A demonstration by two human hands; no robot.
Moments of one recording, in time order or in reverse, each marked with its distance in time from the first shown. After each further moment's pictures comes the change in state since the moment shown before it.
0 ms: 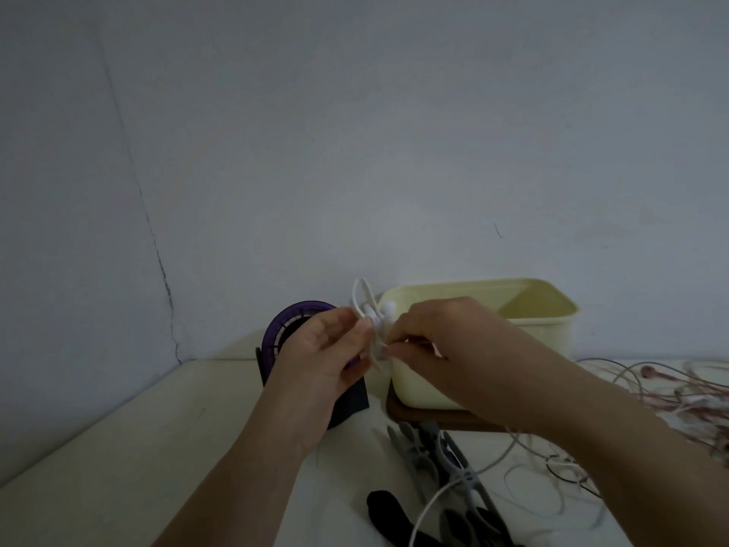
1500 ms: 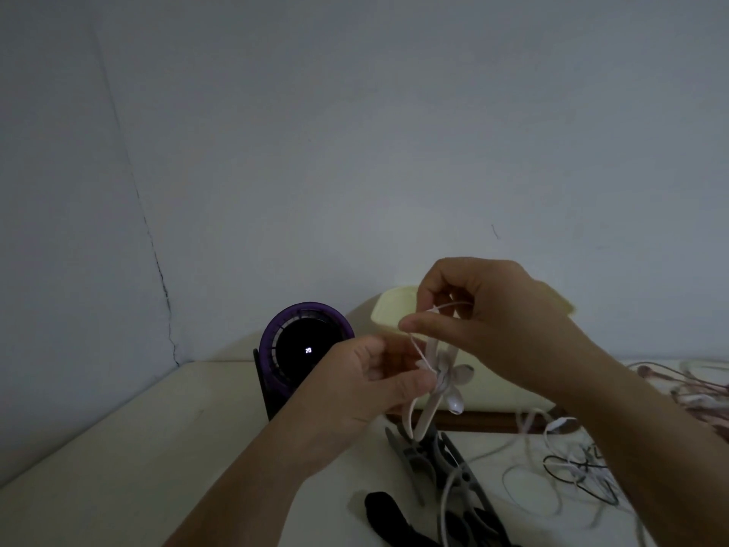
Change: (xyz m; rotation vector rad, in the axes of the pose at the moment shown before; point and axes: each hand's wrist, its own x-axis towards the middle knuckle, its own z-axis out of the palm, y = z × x) left_hand -0.017 0.003 0.012 0.311 -0.412 -0.002; right_hand 0.000 0.015 -0.016 0.261 0.279 0.017
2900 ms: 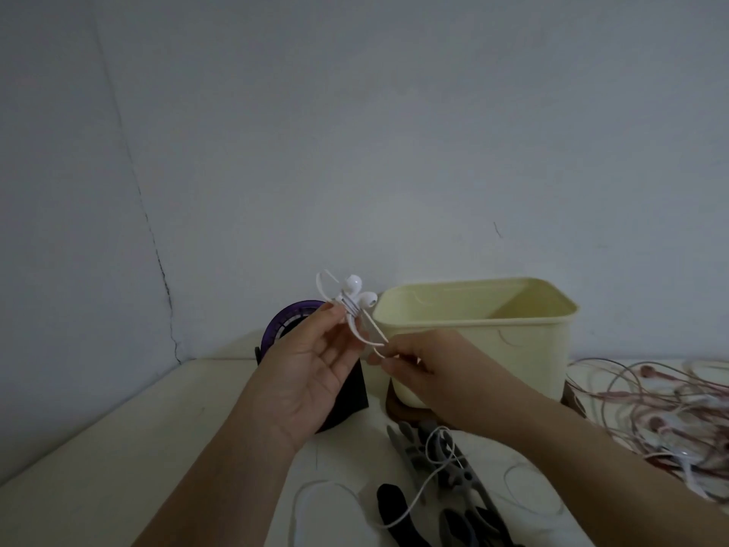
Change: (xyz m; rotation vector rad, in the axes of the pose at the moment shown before) left_hand 0.008 0.010 -0.015 -0.782 0.414 -0.009; right_hand -0.013 0.014 0.052 0.008 -0.298 0.182
